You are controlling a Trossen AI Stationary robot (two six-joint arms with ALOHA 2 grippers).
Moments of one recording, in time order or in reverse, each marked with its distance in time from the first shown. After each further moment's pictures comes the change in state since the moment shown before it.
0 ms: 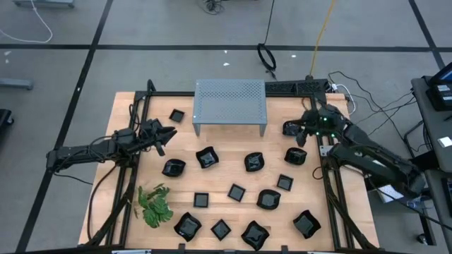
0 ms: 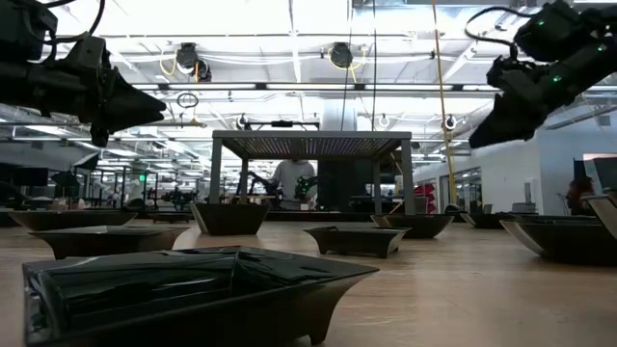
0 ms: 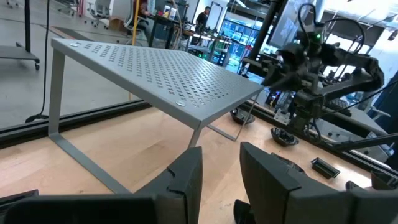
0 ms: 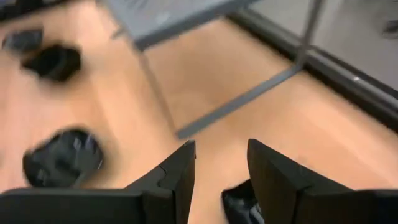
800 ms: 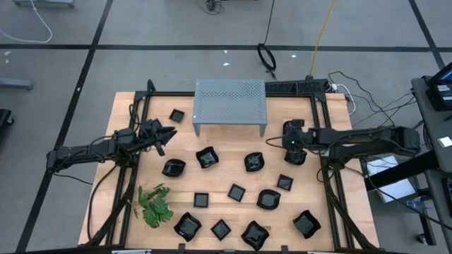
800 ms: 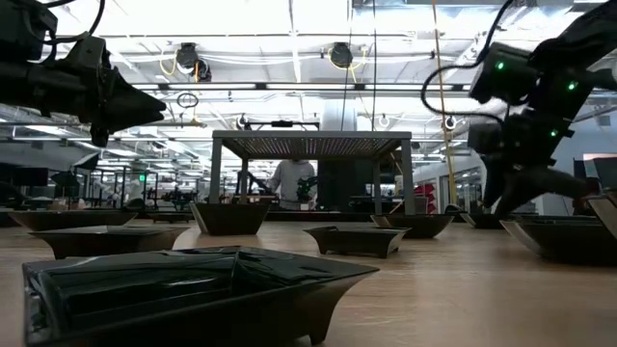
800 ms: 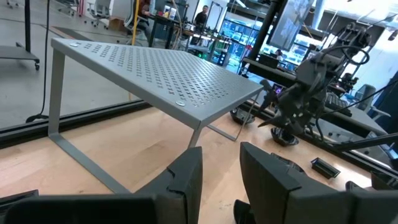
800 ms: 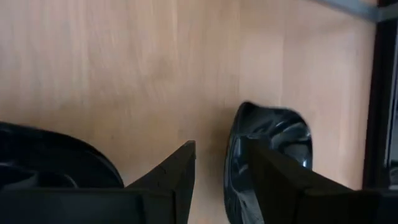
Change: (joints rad) left arm 0.000 0.000 0.000 0.000 0.000 0.000; right arm 0.491 0.539 0.001 -0.021 0.642 -0.351
